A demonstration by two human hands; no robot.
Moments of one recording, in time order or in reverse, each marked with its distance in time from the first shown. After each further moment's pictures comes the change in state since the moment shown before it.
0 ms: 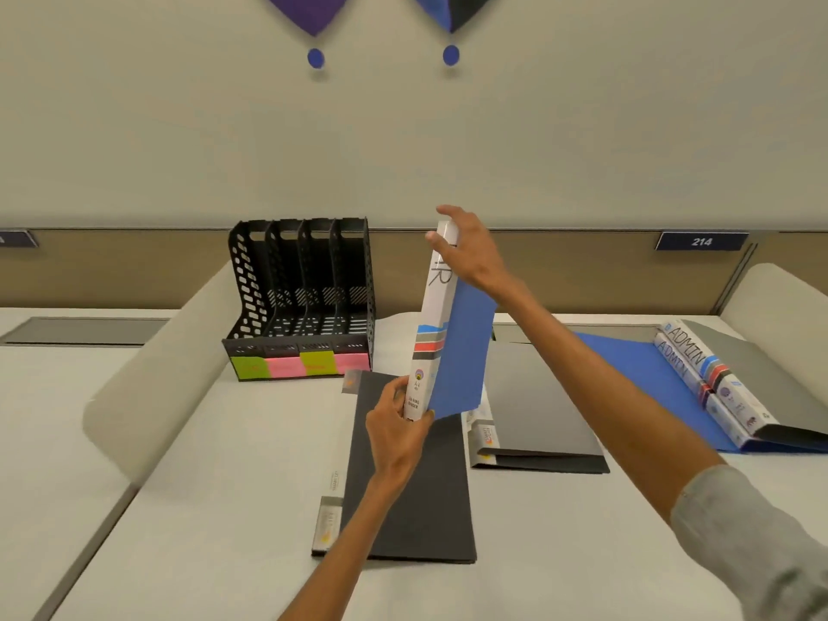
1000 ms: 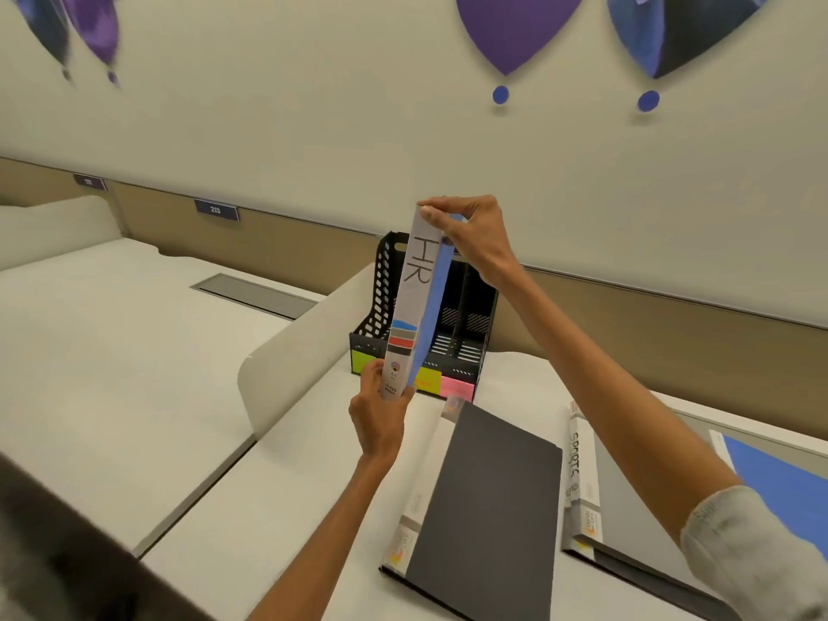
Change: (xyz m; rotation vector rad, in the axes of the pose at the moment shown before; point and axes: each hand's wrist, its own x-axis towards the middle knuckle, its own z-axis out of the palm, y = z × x) left_hand 0.071 -0.024 -0.129 0.155 0.508 -0.059; right_hand 0.064 -0.161 0.104 0.592 -0.145 -0.347
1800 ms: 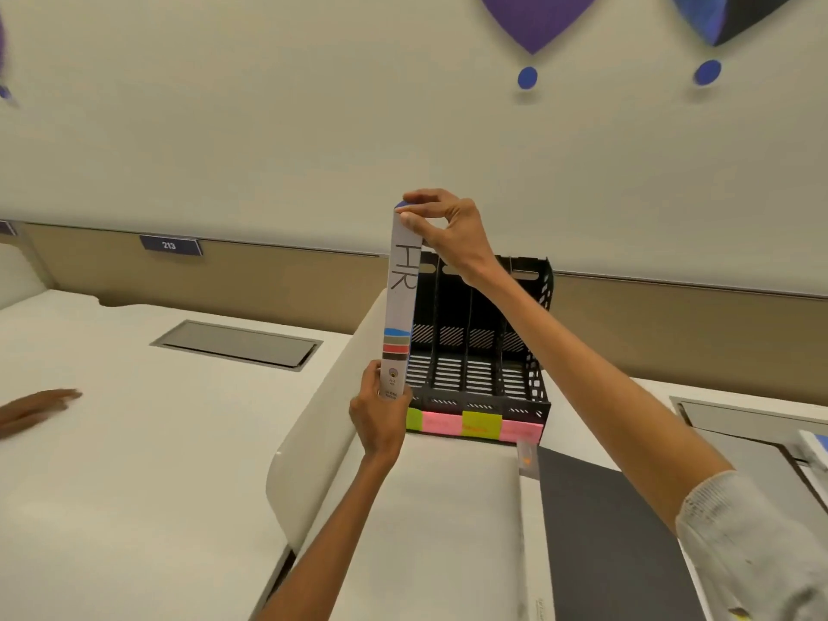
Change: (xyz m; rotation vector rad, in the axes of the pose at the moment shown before) left_hand 0.200 -0.099 -0.005 -0.012 -0.119 0.072; right_hand 0.125 0.086 0.138 -0.025 0.059 0.003
